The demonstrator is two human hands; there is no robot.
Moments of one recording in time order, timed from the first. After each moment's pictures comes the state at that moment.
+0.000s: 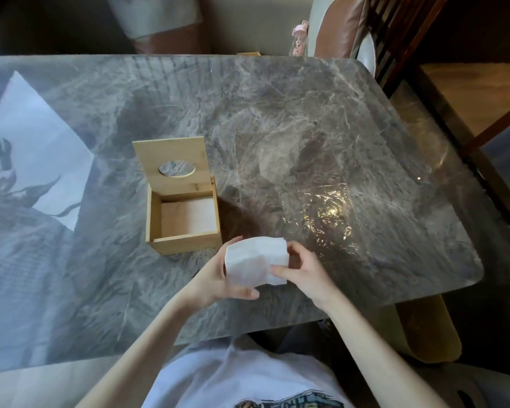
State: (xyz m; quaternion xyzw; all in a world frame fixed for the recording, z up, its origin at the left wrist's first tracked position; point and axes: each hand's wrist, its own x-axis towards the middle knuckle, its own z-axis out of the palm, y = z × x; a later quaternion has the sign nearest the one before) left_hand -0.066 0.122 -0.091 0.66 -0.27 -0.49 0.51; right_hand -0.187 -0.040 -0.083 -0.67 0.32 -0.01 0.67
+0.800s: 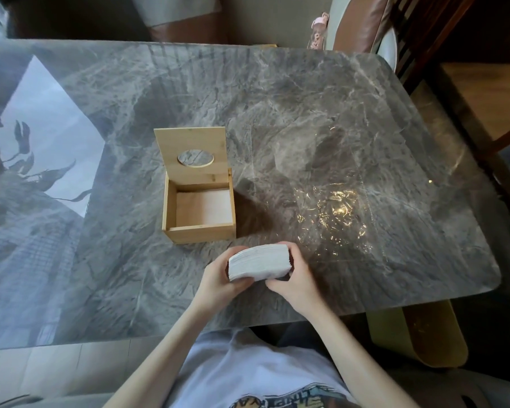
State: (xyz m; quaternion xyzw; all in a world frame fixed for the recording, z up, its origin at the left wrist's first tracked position) left_hand -0.082 0.138 -0.118 0.76 -0.26 -0.28 0.52; right_hand -0.181 -0.002 -0.119 -0.73 0.29 -0.07 0.62
